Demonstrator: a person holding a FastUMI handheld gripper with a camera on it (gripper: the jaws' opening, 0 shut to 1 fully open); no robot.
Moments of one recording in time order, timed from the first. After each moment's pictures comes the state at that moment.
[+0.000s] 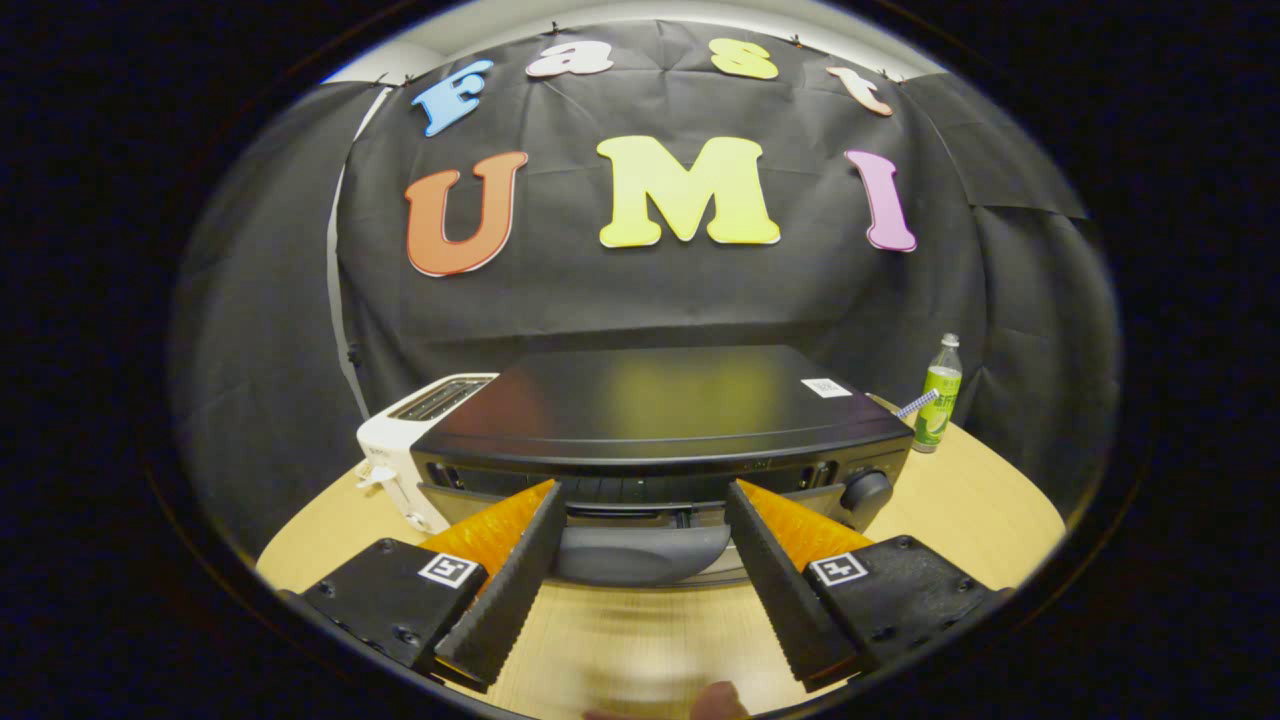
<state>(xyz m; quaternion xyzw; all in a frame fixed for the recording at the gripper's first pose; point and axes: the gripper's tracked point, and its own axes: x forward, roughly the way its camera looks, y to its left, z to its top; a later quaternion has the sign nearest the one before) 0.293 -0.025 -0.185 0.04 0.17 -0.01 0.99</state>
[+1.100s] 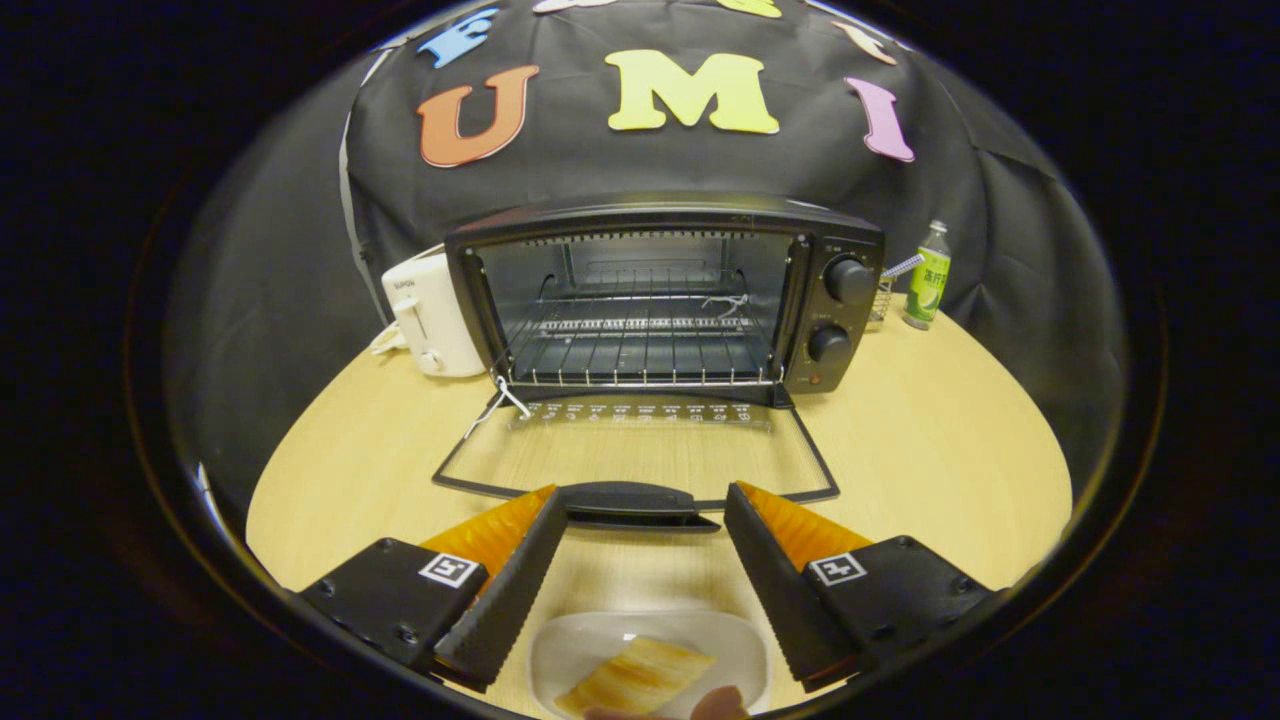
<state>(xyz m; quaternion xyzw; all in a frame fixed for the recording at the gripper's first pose) 0.179 -0.017 -0.285 0.04 0.33 0.01 0.94</state>
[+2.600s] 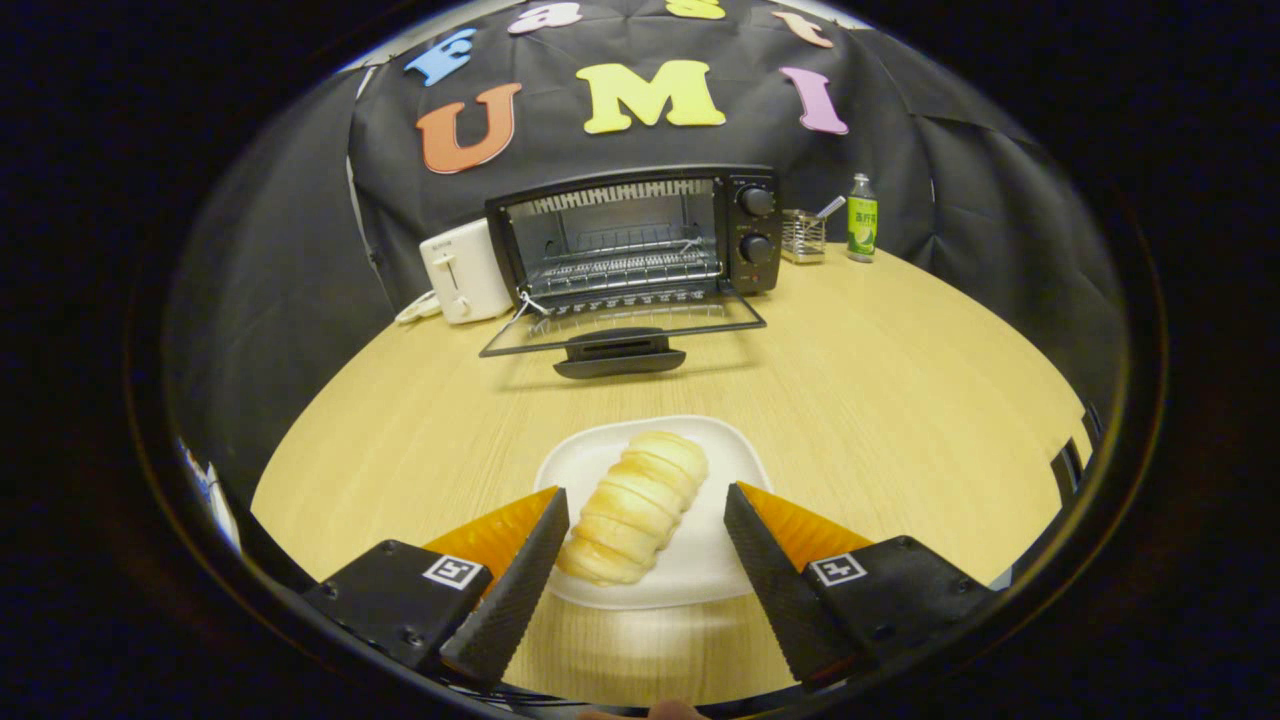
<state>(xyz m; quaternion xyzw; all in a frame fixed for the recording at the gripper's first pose) 0.035 -0.009 -0.329 0.09 0.32 -0.02 0.94</state>
